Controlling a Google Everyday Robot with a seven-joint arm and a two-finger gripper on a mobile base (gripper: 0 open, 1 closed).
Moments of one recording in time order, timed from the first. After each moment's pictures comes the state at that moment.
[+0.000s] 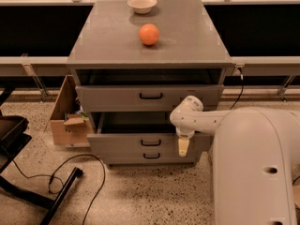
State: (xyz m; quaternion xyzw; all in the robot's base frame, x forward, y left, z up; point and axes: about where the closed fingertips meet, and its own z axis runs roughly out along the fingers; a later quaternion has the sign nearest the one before) arm 0.703 -0.175 0.445 -0.62 0.77 -0.15 0.08
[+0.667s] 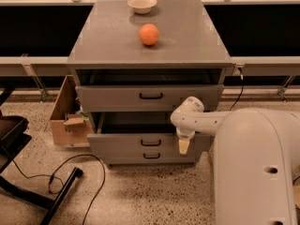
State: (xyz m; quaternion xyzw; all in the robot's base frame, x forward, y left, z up) arm 0.701 -0.174 0.440 -0.62 0.77 -0.14 0.08
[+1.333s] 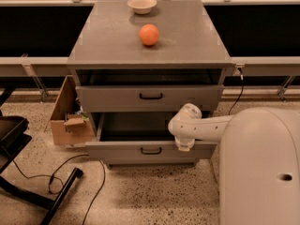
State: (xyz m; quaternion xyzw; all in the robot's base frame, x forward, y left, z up) arm 0.651 -0.165 0.431 -0.63 0.76 -0.12 0.05
